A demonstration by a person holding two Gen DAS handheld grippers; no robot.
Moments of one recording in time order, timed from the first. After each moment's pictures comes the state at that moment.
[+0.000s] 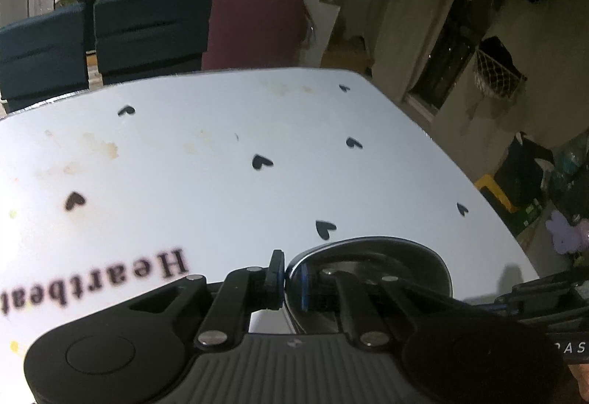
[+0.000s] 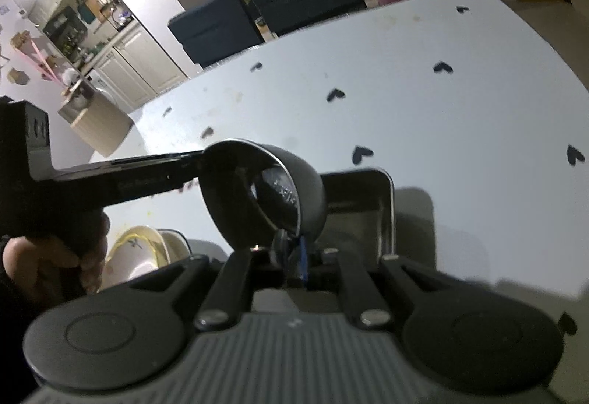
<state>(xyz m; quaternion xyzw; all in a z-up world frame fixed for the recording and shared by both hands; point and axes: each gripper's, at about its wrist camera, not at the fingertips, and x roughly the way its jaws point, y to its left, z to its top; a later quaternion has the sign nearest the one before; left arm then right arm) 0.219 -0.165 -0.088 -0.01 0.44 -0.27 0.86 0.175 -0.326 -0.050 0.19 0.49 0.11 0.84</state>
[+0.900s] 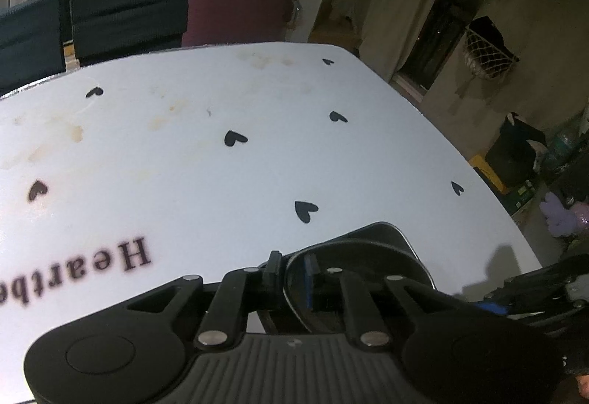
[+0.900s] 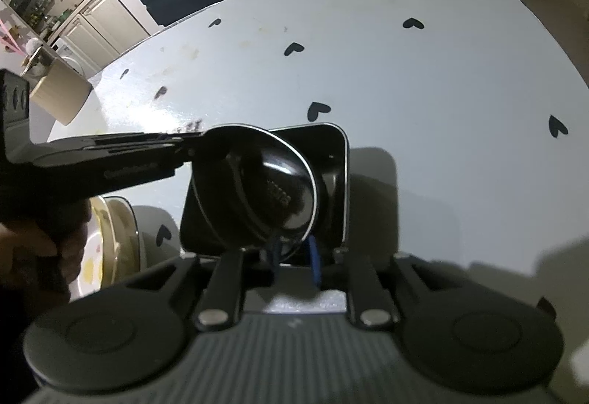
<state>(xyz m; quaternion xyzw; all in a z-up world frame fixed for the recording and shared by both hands) 0.222 -0.187 -0.110 0.00 0.45 -0.29 0.84 0.199 -0.307 -0.084 0.15 0.55 0.08 0.82</state>
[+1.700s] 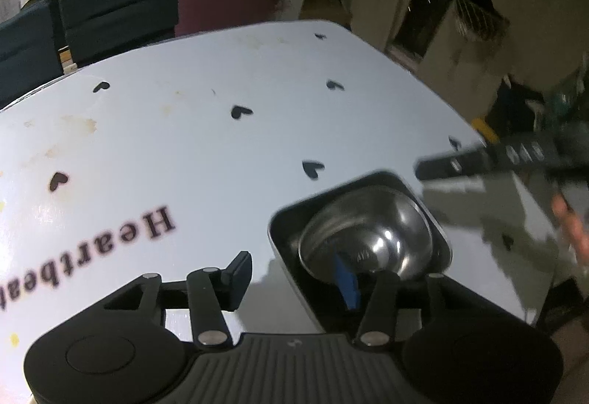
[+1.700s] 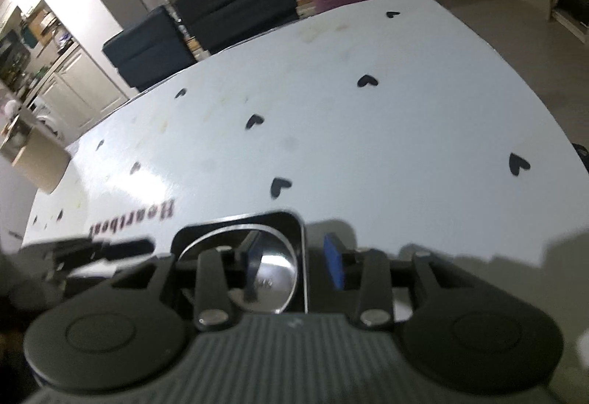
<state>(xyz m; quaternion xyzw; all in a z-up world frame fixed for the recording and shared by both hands) 0.199 -0.172 -0.106 0.07 0.47 -0.30 0.82 0.217 -0.339 -0.070 0.19 0.49 0.01 0.85</state>
